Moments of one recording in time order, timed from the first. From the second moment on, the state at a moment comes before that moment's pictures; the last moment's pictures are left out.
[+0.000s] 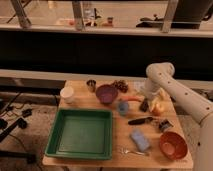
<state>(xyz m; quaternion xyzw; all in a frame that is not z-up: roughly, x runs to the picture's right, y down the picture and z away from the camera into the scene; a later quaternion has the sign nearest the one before) 0.238 0.078 0.854 -0.29 -0.17 -0.33 0.88</state>
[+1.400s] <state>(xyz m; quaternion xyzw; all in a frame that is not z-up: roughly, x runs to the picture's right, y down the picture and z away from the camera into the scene) 0.248 0.080 0.884 -0.28 -0.18 -0.32 0.88</state>
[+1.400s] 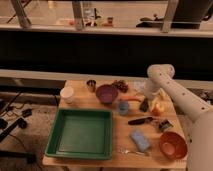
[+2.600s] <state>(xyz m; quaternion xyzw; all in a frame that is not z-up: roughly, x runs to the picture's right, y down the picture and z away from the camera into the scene) 0.265 0.075 0.941 -0.29 -0.19 -0.34 0.87</state>
